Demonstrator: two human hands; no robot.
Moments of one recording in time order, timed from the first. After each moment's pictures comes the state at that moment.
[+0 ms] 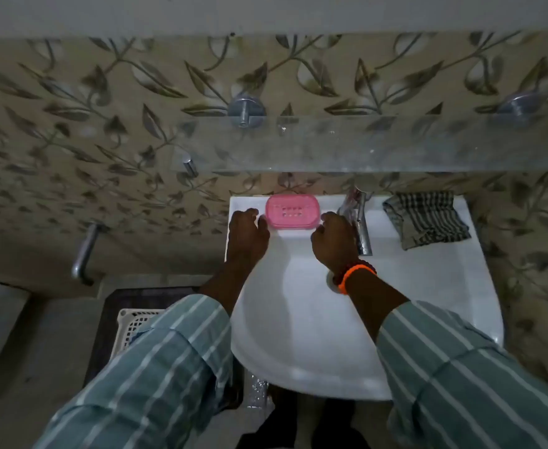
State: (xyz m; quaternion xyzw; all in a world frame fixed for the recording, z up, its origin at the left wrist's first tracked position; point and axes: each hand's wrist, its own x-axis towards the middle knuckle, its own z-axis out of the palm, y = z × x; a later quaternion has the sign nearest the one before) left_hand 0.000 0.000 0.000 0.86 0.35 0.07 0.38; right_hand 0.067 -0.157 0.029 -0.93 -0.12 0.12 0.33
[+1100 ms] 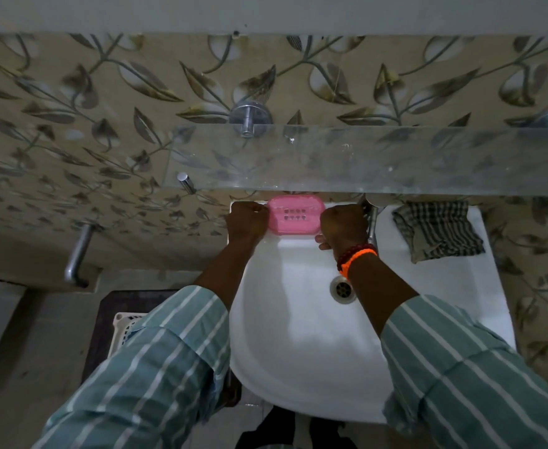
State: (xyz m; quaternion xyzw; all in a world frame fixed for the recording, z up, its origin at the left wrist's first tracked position) left_hand 0.048 0.025 0.016 0.70 0.49 0.05 0.51; right_hand 0.117 -0.127 0.034 -0.83 0.11 0.23 0.50
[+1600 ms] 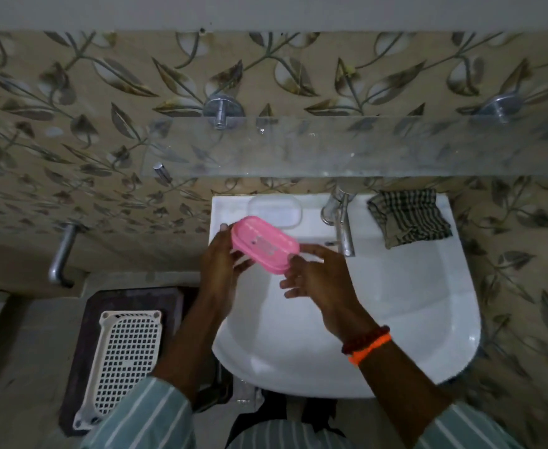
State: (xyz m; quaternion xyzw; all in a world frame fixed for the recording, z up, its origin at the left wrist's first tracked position) left_hand -0.051 -0.035 0.039 0.47 0.42 0.11 0.76; right_hand 0.006 -0.189 0.066 -0.68 0.09 0.33 0.65
